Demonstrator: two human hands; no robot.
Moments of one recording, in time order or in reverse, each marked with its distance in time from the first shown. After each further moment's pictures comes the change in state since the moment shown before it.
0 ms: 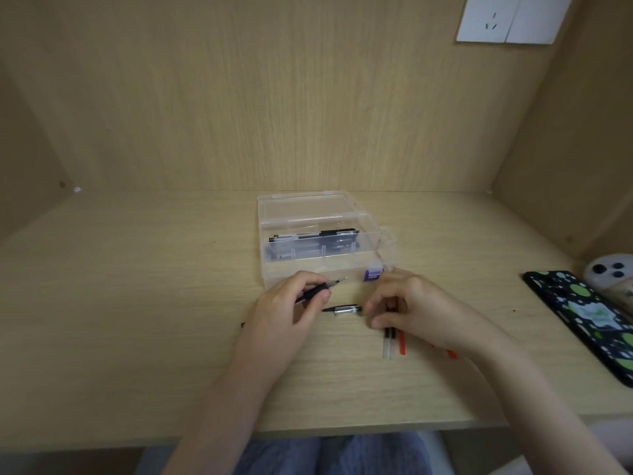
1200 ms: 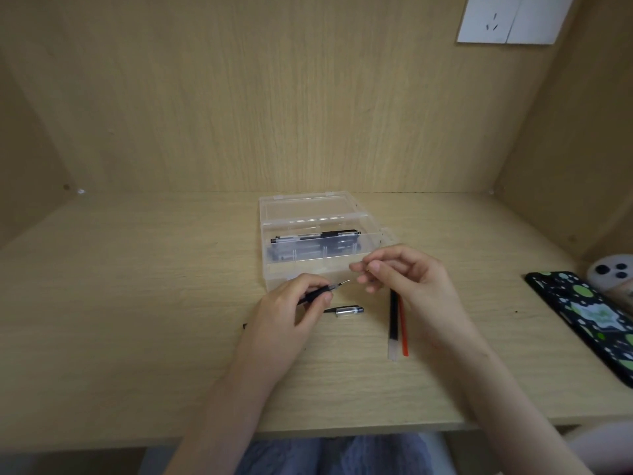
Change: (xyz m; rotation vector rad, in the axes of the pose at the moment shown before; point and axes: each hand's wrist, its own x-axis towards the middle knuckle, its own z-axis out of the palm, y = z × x) left_hand 0.000 -0.006 0.003 -0.004 0.000 0.023; right_hand 0.005 -0.020 0.010 0.910 0.439 0.035
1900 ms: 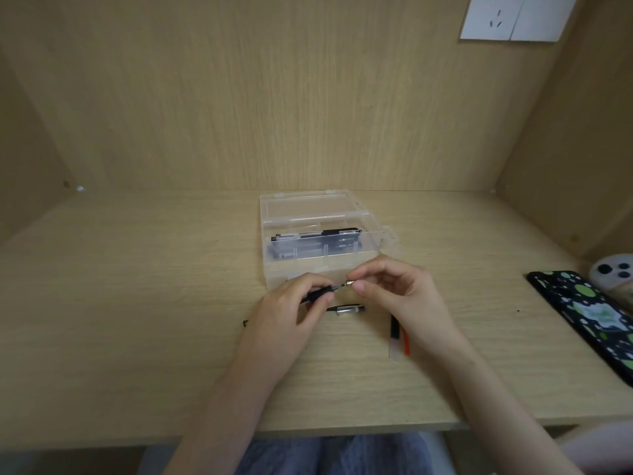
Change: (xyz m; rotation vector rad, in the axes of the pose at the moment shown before) left_hand 0.000 -0.003 0.001 0.029 -0.009 0.048; right_hand -0.005 0.012 0.009 -0.118 -0.080 -0.054
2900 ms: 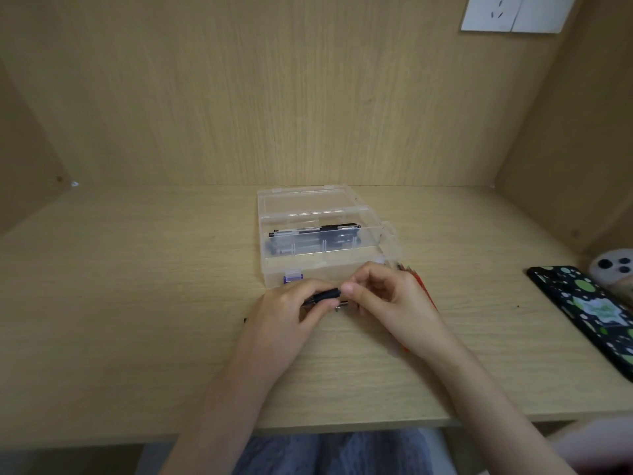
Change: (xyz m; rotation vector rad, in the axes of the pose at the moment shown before) left_hand 0.001 -0.002 0.001 0.041 -0.042 0.051; right_hand -0.002 0.007 0.005 -0.298 -0.060 0.014
